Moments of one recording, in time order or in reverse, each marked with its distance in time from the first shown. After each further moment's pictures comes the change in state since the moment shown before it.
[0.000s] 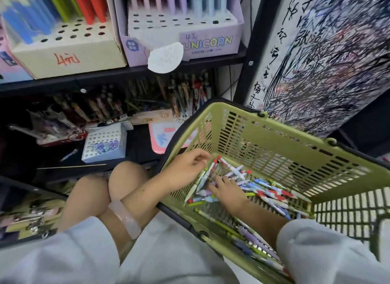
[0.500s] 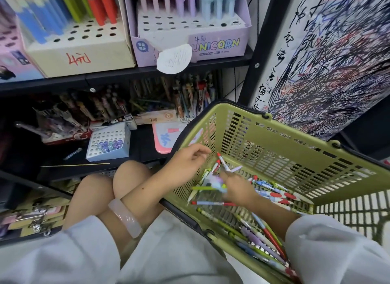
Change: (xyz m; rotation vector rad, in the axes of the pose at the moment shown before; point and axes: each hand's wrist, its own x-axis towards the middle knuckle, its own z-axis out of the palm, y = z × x) left_hand -0.010 0.007 -0.010 -0.079 0.098 -0.008; right_hand -0.008 0.012 -0.036 0.440 0.041 0.171
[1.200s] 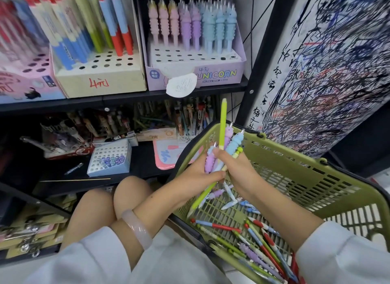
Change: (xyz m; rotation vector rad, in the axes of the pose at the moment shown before) left_hand -0.013 0.028 0.007 -0.274 -0.126 0.036; right_hand -0.037 -0.080 -0.123 1.424 0.316 -0.011
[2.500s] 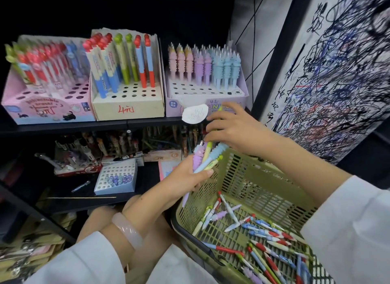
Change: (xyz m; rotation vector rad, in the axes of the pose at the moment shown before) left_hand -0.024 0.029 -0.049 0.024 0.118 0.143; right_hand 0.029 -0.138 0.011 -1.844 -0.311 -1.304
